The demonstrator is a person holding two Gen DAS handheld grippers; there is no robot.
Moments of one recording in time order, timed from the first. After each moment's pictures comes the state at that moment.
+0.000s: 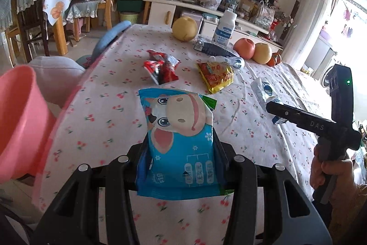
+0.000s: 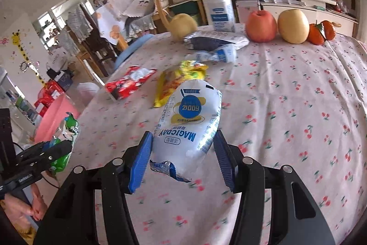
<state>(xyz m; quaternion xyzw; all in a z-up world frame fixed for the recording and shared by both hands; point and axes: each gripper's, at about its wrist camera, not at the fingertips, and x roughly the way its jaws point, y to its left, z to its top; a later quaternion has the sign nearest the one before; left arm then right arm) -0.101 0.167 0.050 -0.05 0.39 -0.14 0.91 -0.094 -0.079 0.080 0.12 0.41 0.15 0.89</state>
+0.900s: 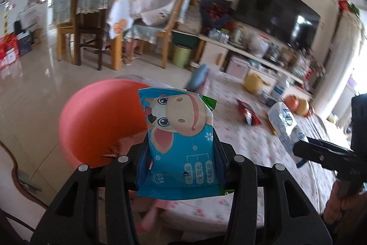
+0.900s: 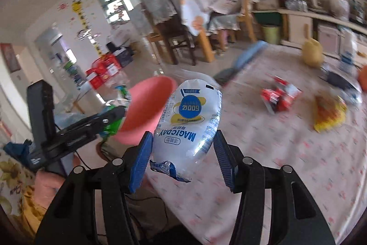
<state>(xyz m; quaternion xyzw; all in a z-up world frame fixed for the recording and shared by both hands) -0.156 0.355 0.095 -0.12 0.29 0.00 0.95 -0.134 0.144 0.154 0.06 0.37 0.36 0.85</state>
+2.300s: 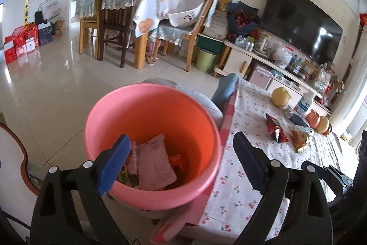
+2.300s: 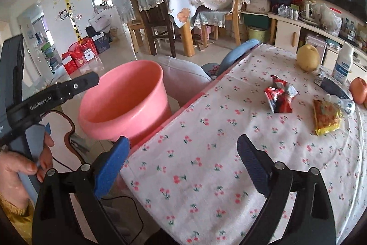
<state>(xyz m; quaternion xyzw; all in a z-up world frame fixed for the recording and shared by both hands) -0.134 0.381 0.094 -0.14 0.29 0.06 0.94 -0.138 0.187 0.116 -0.02 0.37 0.28 0.88</state>
